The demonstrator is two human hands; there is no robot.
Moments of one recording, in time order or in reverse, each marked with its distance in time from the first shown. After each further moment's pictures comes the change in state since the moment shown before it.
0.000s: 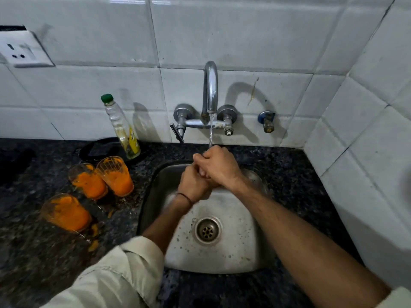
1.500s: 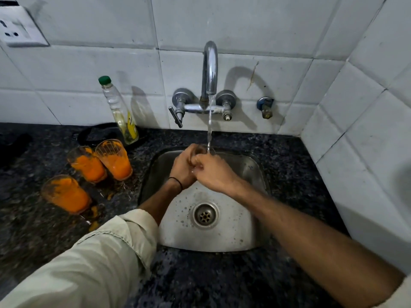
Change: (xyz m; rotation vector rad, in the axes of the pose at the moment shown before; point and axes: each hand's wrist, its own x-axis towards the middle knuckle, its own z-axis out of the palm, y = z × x) left_hand 0.006 -0.035 -0.012 0.152 0.025 0.257; right_hand -0.046 0.003 0.017 -0.122 -0.262 -0.065
